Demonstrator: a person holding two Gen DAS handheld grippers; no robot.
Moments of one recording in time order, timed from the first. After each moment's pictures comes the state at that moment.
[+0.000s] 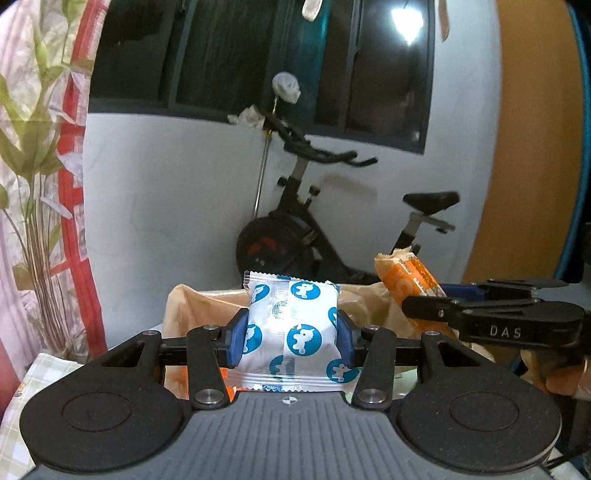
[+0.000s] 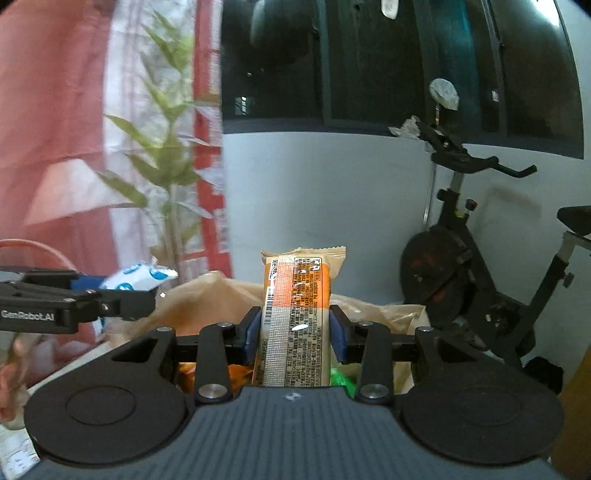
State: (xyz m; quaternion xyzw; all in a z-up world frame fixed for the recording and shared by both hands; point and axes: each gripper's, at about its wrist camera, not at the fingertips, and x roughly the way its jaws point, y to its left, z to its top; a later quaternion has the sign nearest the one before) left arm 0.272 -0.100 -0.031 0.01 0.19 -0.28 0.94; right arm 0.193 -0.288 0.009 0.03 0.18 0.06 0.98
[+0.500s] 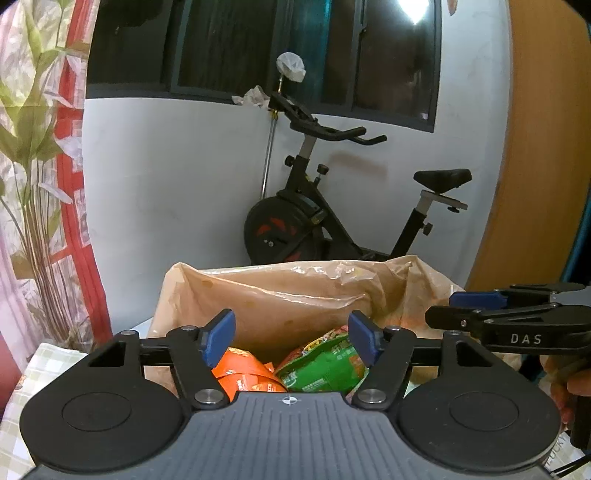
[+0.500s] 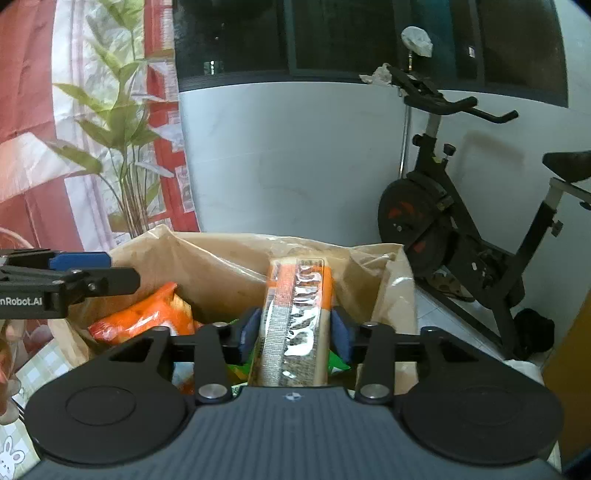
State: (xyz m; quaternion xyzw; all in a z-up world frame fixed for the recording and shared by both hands) left arm 0.281 -0.102 -0.042 0.03 0.21 -0.27 0.94; right arm 0.208 -0.313 -0.024 0.06 0.24 0.03 0.97
